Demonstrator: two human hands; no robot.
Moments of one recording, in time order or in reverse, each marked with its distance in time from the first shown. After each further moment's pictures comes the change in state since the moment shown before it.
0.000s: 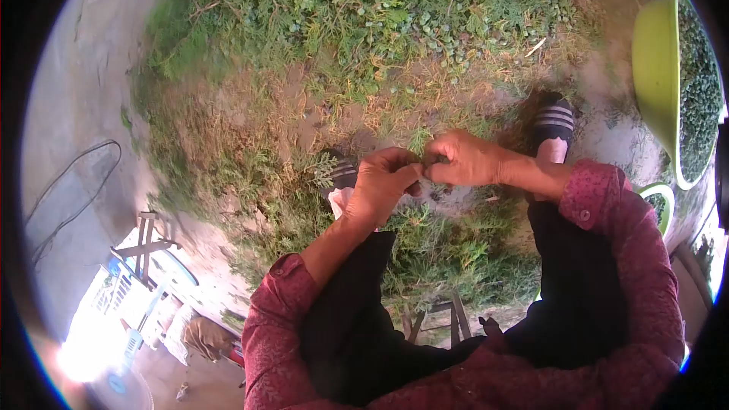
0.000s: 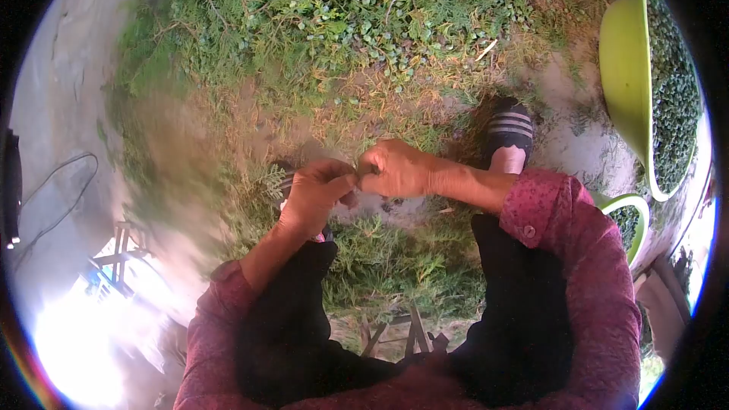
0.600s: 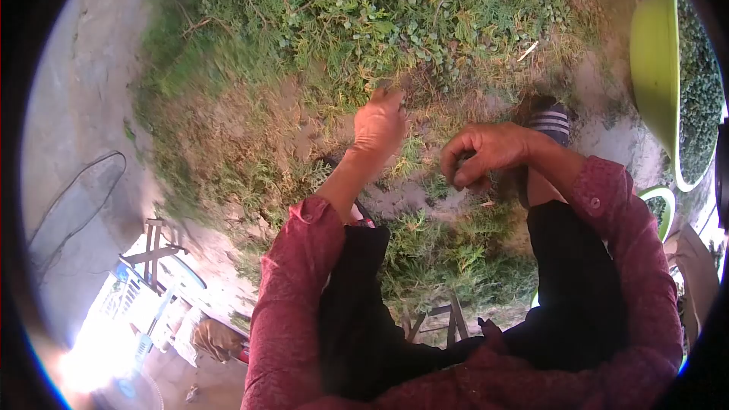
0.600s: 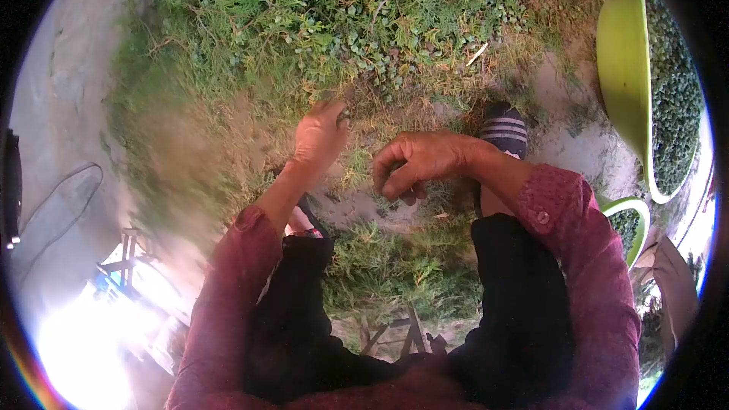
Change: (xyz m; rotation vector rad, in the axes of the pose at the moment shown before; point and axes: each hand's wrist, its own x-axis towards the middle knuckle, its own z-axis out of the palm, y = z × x) left_hand 0.109 0.015 -0.006 1.291 0.310 0.618; right_hand -0.022 0.017 -0.061 0.528 -0.501 0.111
